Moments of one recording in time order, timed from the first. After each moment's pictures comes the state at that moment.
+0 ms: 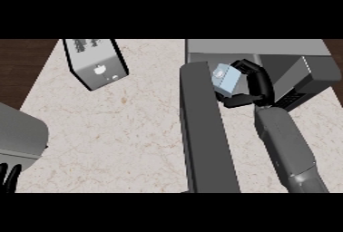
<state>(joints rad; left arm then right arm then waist) 0.63 0.02 0.08 -2.22 0.27 -0.24 -0.23 -0.68 -0.14 -0.11 -0.74 0.02 -0.02 -0.58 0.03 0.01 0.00</state>
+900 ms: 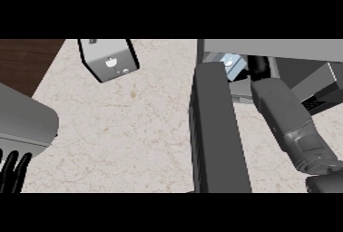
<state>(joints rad) 0.53 0.05 0.08 -2.19 0.28 -0.28 -0.21 -1.04 -0.20 -0.18 -0.24 0.12 -0.20 -0.74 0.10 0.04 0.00</state>
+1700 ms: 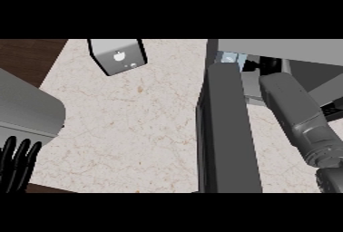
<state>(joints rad) 0.45 0.07 0.07 -2.16 0.21 -0.27 -0.20 -1.11 -0.26 -0.19 -0.13 0.17 -0.55 -0.71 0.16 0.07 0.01</state>
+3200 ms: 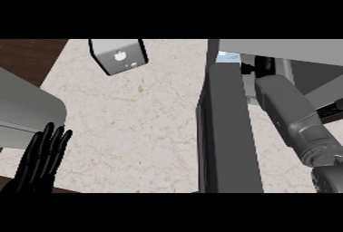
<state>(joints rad) 0.36 0.04 -0.06 -2.12 0.07 -0.23 -0.16 -1.13 -0.24 -0.24 -0.06 0.15 -0.46 -0.65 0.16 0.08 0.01</state>
